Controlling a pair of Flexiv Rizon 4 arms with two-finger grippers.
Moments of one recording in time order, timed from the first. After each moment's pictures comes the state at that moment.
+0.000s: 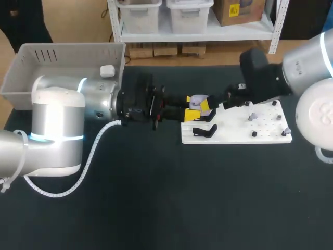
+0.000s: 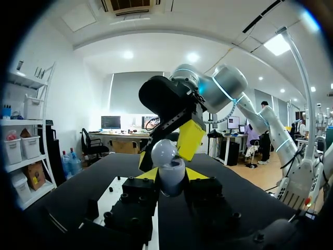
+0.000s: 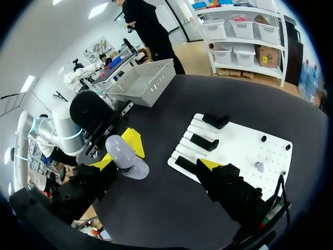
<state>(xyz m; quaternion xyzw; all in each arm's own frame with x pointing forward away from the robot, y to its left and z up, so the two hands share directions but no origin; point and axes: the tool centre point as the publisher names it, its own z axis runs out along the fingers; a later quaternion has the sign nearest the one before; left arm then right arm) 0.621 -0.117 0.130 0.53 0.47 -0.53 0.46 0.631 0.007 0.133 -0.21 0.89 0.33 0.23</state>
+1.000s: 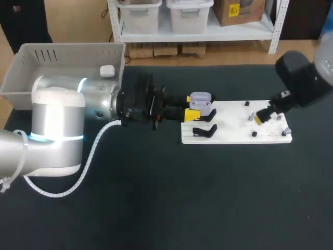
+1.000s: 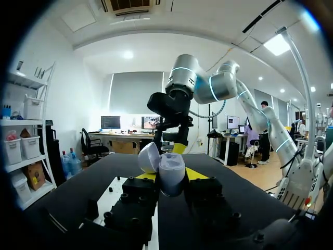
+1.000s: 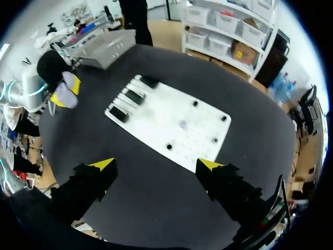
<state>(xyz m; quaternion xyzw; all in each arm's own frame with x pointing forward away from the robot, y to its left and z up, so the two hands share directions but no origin) 0.621 -0.117 0.131 0.53 0.47 -0.53 0.46 0.612 -0.139 0.100 -0.25 0.95 0.11 0.15</state>
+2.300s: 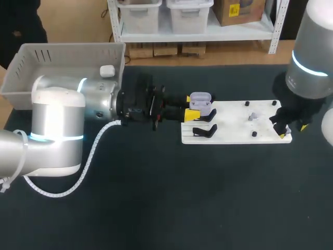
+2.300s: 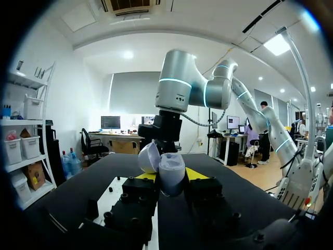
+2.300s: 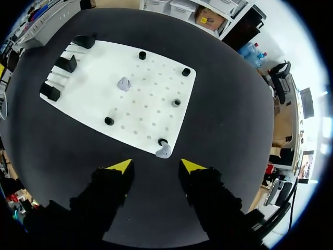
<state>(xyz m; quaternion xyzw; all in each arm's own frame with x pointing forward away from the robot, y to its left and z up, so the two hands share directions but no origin) 0.621 -0.117 0.131 0.53 0.47 -0.53 0.46 0.623 -0.195 0.034 -0.17 0.98 -0.06 0.06</state>
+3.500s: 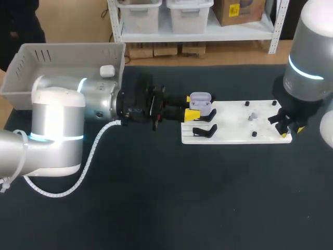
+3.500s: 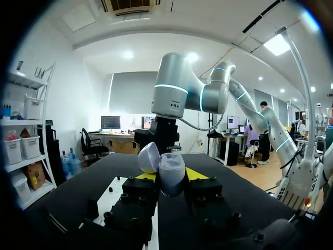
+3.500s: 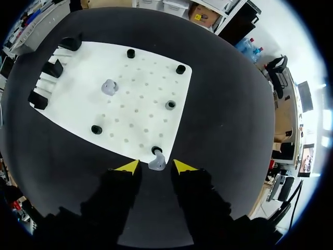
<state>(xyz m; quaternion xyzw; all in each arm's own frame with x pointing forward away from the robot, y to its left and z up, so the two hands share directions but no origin) 0.621 -0.117 0.131 0.53 0.47 -0.53 0.46 0.633 -0.201 0.019 -0.15 0.99 -0.06 0.06</state>
